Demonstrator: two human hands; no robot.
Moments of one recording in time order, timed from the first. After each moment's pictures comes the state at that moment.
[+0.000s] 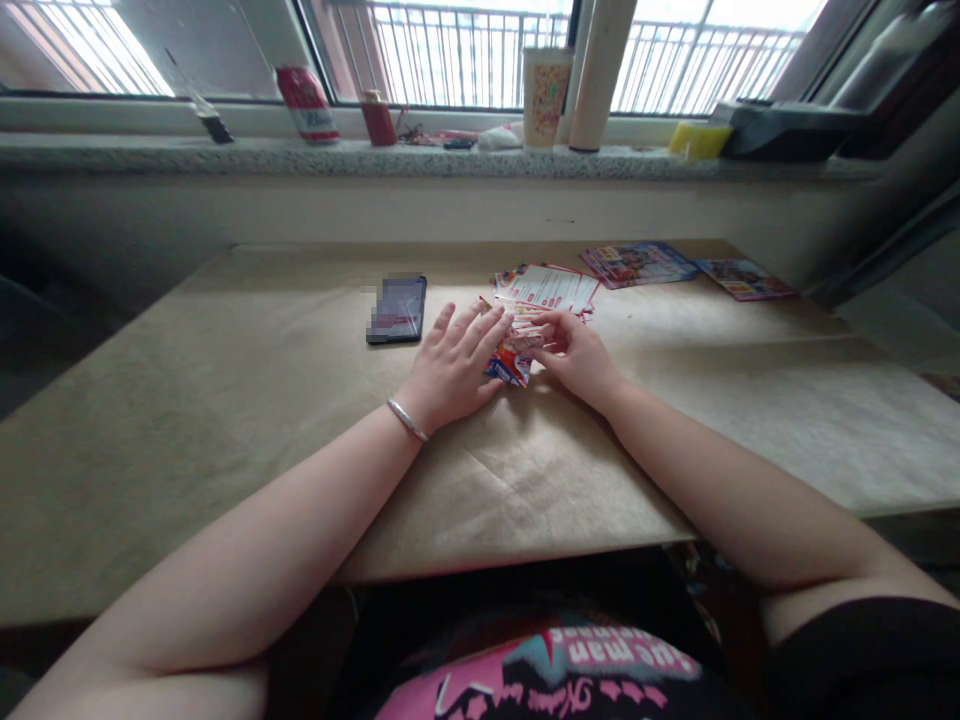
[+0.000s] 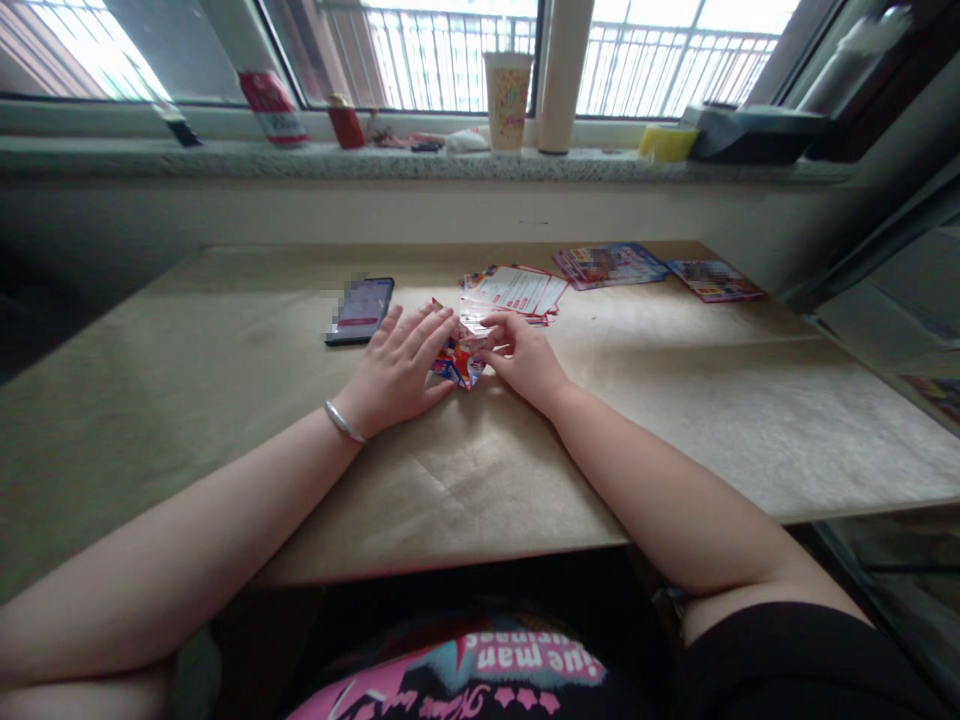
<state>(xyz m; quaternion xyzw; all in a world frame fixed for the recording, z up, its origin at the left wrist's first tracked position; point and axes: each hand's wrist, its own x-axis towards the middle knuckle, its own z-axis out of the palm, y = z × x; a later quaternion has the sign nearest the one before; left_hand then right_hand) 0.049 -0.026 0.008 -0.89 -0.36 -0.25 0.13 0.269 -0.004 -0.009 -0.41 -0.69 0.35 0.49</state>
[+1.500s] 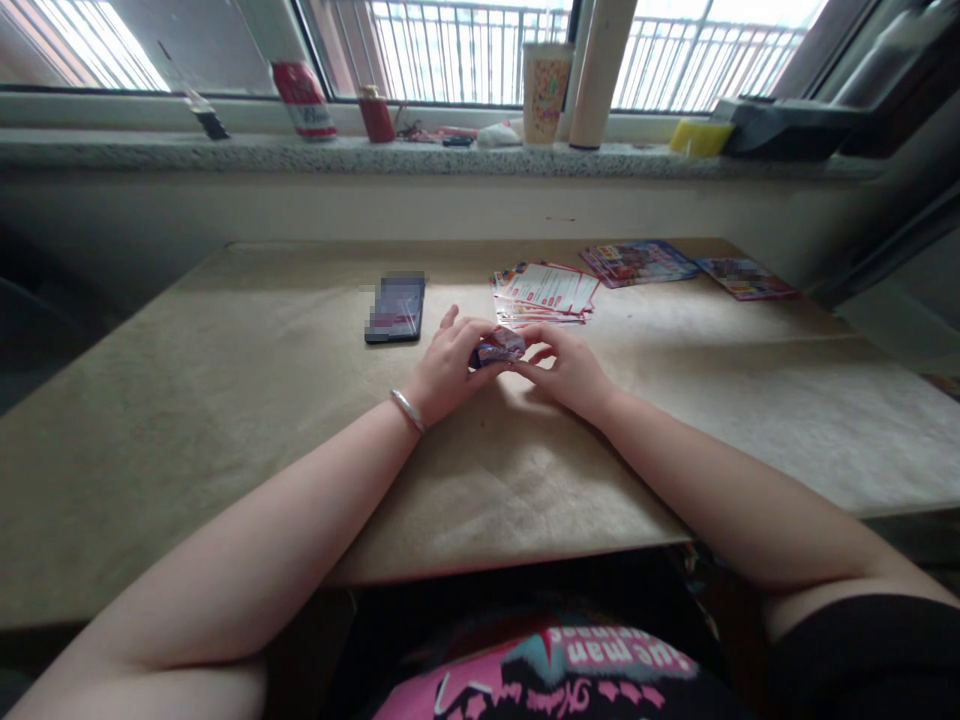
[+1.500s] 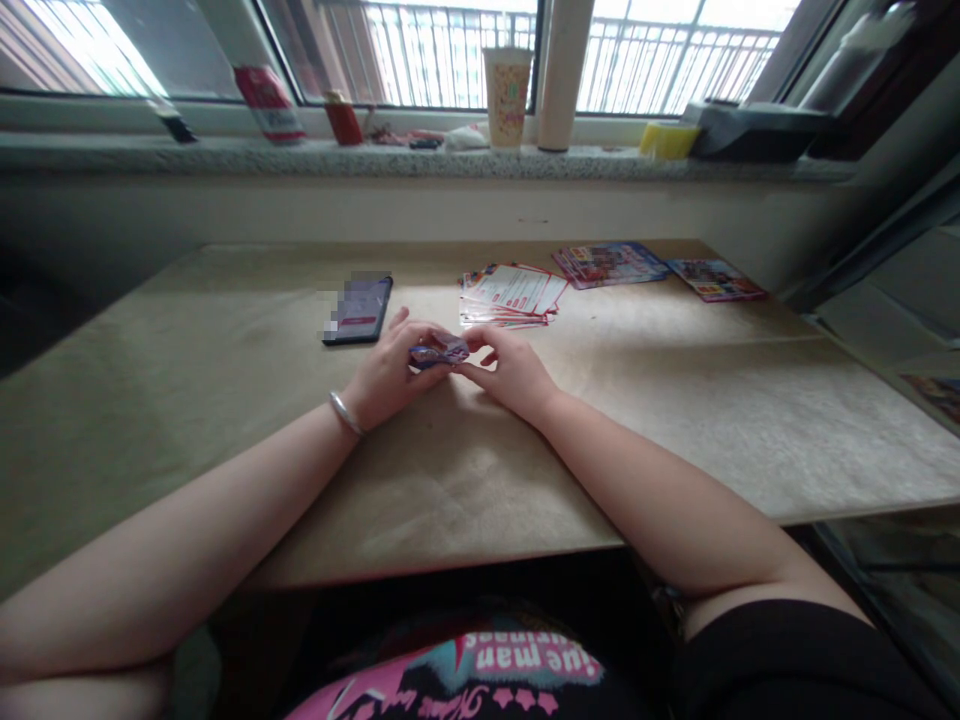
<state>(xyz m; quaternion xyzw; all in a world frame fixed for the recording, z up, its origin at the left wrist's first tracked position) 0.050 -0.014 0.005 -0.86 -0.36 -0.36 -0.02 0.257 -0.024 0.002 -0.38 -0.77 0.27 0.45</state>
